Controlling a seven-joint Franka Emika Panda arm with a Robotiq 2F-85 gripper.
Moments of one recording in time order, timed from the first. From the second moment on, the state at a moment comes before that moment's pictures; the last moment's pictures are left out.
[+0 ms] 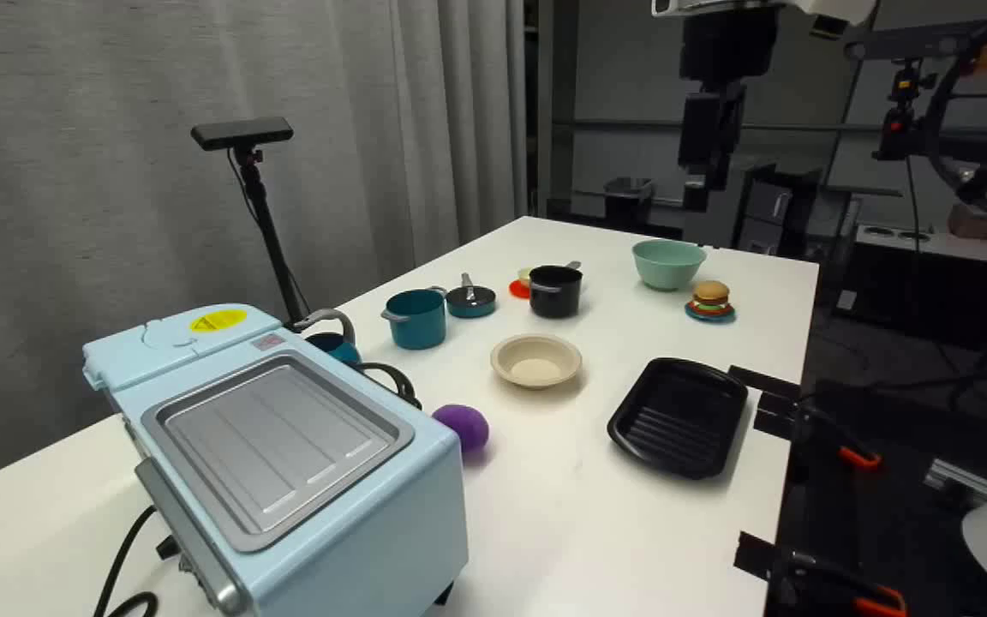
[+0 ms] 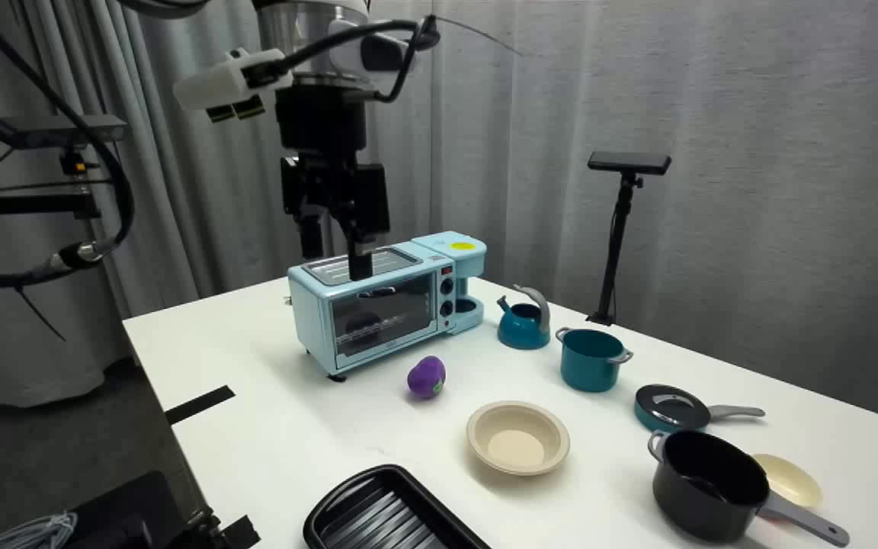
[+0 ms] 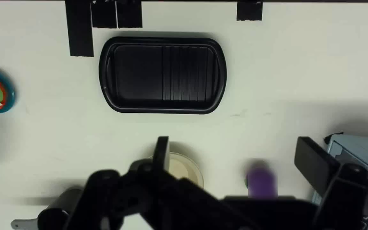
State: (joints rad) arm 0.03 -0.57 -0.02 -2.49 -0.04 1.90 0.04
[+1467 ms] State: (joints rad) arm 0.03 -0.57 -0.02 -2.49 -0.04 1.90 0.04
